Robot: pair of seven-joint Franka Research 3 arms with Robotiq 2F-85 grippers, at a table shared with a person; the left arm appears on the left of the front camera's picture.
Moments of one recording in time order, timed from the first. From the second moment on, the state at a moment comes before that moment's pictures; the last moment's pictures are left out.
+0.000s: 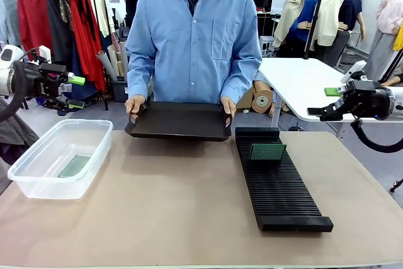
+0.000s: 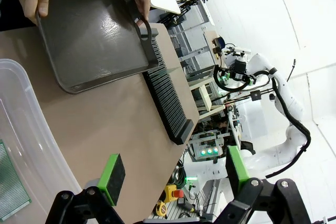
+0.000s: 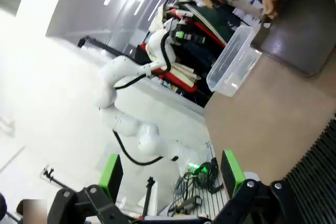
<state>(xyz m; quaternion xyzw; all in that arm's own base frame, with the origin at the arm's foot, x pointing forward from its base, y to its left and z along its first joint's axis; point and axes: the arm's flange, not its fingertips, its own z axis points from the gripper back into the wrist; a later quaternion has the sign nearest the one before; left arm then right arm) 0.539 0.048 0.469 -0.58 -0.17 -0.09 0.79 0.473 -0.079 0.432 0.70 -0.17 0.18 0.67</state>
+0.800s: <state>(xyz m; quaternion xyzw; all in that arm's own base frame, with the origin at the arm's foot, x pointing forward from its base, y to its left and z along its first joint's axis) 0.539 0.048 0.470 -0.58 -0.17 -0.09 0.79 0.471 -0.078 0.430 0.70 -0.17 0.19 0.66</state>
